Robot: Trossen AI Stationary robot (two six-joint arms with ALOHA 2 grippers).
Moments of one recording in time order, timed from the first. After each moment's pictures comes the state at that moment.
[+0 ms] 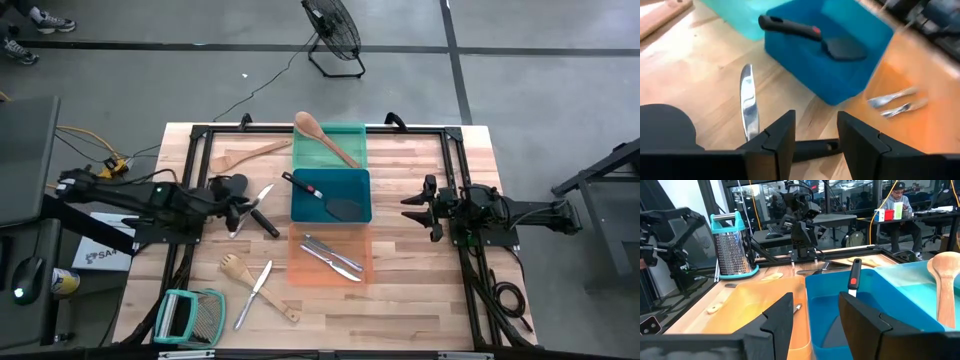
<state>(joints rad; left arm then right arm) -0.15 0.47 0.36 -0.48 -0.42 -0.74 -0.03 0.02 0.01 0.01 -0.03 0.13</state>
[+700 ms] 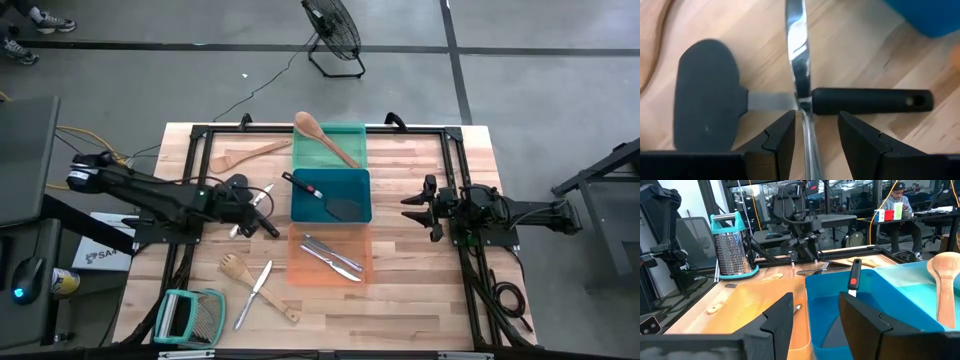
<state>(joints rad) -0.16 1.08 0.65 -0.82 -0.41 -0.91 -0.03 0.02 0.01 0.01 -0.03 0.13</state>
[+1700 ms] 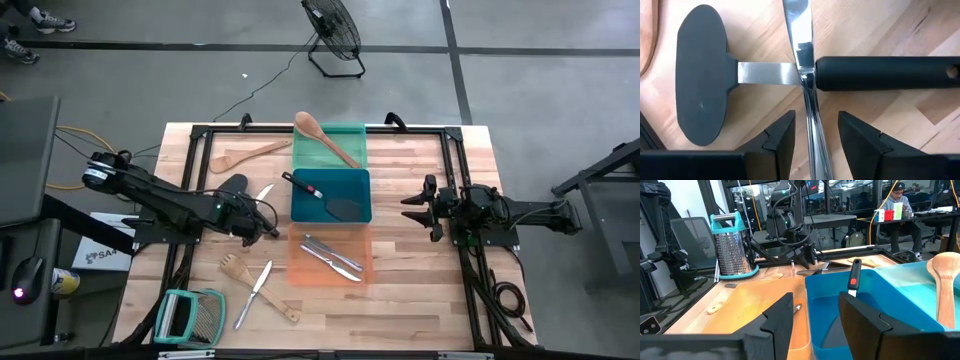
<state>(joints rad) -0.24 1.28 0.67 -0.87 -0.42 -1.02 -0.03 0.02 0.02 0.01 -0.03 0.13</state>
